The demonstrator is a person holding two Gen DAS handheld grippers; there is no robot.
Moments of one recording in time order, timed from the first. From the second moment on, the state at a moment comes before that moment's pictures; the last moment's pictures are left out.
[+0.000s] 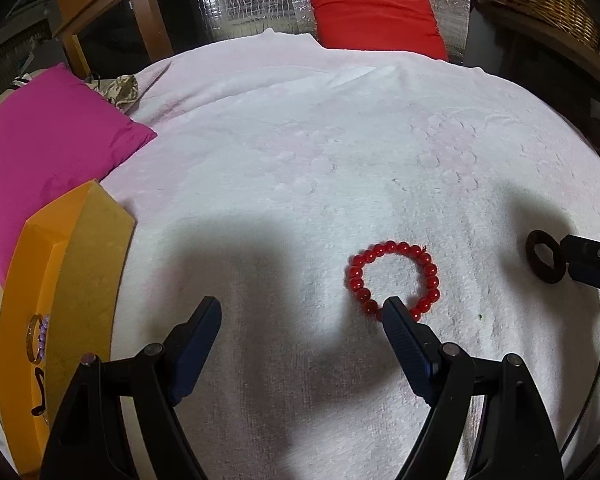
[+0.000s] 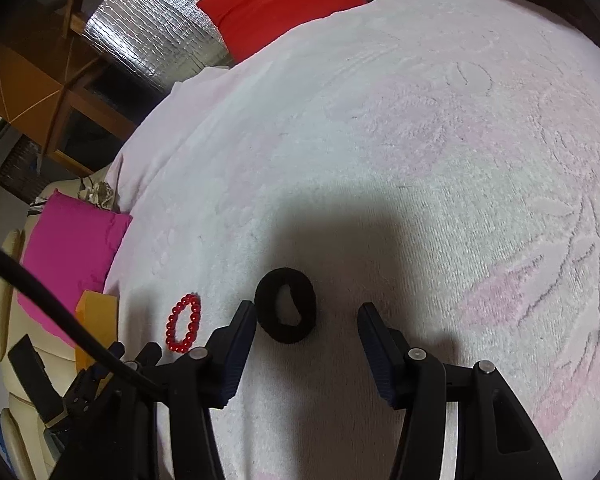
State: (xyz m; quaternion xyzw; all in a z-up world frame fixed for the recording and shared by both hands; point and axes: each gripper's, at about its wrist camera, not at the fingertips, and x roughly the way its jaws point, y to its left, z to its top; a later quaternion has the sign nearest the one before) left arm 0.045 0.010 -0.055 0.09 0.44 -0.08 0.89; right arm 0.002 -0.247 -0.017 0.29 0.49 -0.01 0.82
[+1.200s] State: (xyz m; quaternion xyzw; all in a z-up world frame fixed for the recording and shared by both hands) left arm 0.043 0.005 -0.053 0.11 0.43 -0.07 0.89; right arm -0.003 -0.245 -0.018 0.28 0.48 -0.01 0.83
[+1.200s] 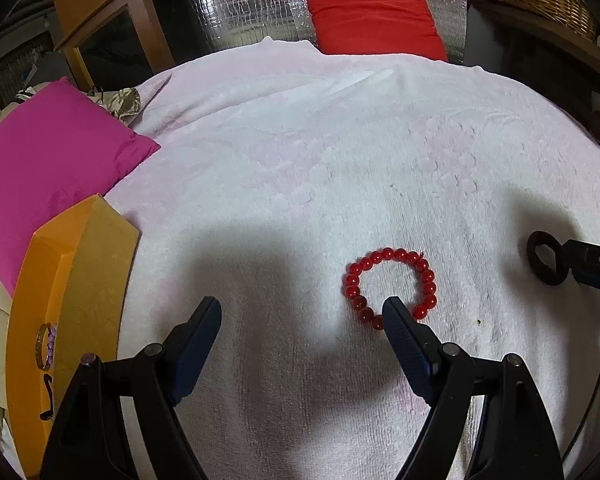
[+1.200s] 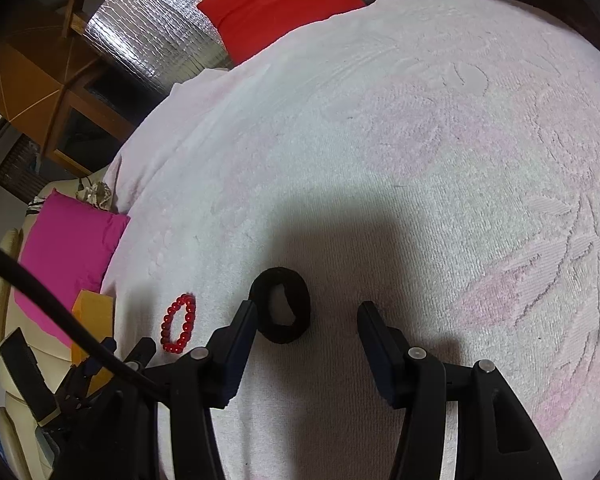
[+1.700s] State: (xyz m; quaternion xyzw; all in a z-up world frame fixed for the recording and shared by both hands) left arm 0.048 0.010 -0.060 0.06 0.46 -0.11 0.88; right arm -0.003 -0.244 -0.017 0.28 0.48 -0.02 0.83
